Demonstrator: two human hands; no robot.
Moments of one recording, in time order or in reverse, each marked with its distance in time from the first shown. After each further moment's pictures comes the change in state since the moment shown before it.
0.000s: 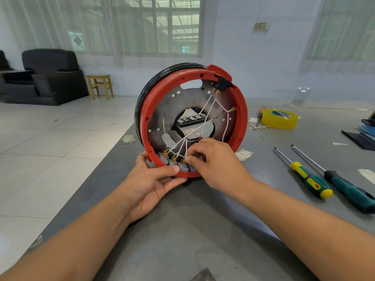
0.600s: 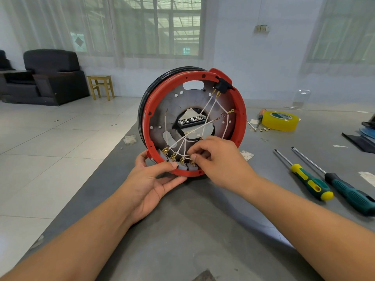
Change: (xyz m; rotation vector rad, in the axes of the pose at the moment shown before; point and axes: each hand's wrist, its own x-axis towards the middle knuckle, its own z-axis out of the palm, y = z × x) left_hand 0.001 0.001 0.000 -0.054 0.037 0.006; right_hand 0.003 0.005 -0.007 0.010 0.003 0.009
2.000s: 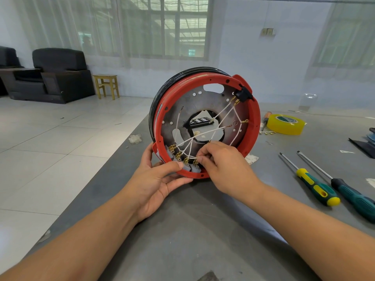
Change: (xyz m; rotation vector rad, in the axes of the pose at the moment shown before) left_hand 0.000 0.000 -0.002 0.040 -0.056 0.050; right_hand -0.005 0.002 0.007 -0.100 -0.003 0.009
